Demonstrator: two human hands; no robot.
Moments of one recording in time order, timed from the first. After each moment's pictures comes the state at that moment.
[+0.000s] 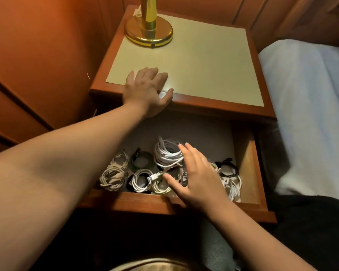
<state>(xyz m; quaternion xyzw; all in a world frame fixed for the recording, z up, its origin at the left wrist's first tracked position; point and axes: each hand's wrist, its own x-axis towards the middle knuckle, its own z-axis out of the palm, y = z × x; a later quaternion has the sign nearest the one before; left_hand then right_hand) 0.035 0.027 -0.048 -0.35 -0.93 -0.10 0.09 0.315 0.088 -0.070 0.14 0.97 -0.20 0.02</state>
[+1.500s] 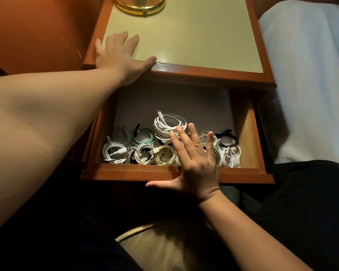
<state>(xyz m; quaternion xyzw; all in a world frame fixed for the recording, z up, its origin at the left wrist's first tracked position) 0.006 -0.011 -0.040 -0.29 -0.95 -0.09 0.06 0.345 0.044 -0.092 0.09 0.97 -0.05 -0.23</state>
